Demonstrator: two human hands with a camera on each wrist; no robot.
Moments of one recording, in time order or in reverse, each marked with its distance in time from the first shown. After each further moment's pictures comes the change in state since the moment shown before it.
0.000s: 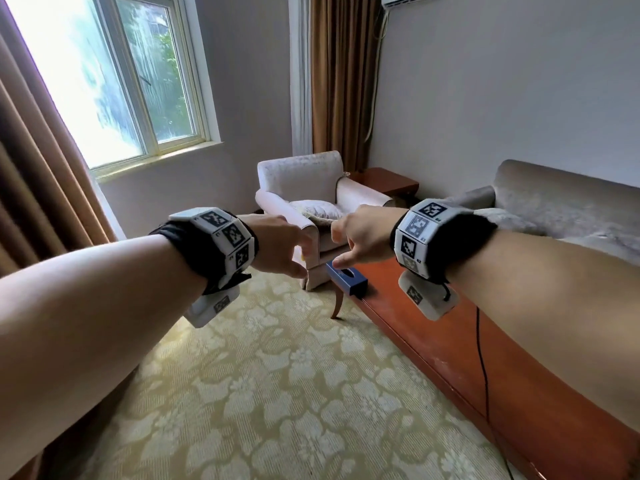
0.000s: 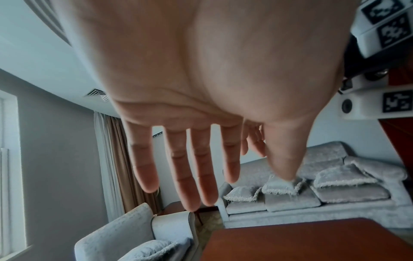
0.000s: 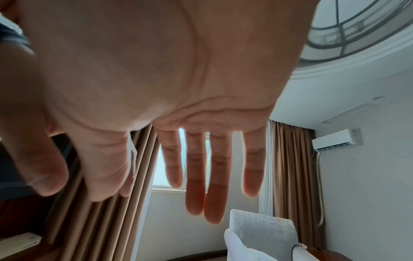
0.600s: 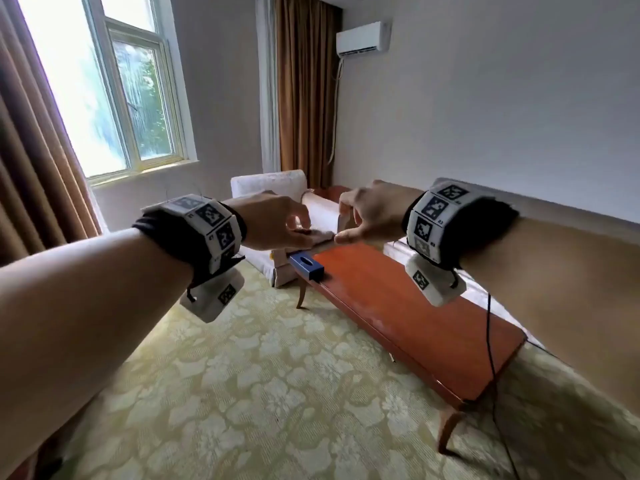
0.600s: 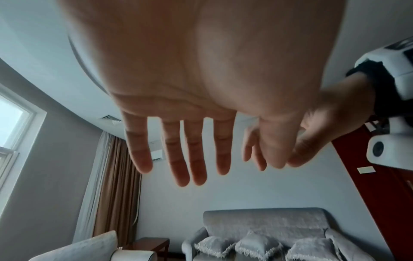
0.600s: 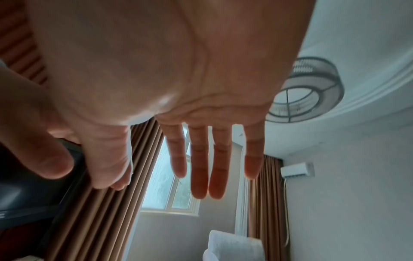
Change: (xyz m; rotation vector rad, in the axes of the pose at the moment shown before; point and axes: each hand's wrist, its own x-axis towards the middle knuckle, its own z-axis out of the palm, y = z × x) left_hand -0.305 0.230 -0.039 -0.220 0.339 0.094; right_hand -0.391 -0.097 -0.039 0.019 0.191 0.141
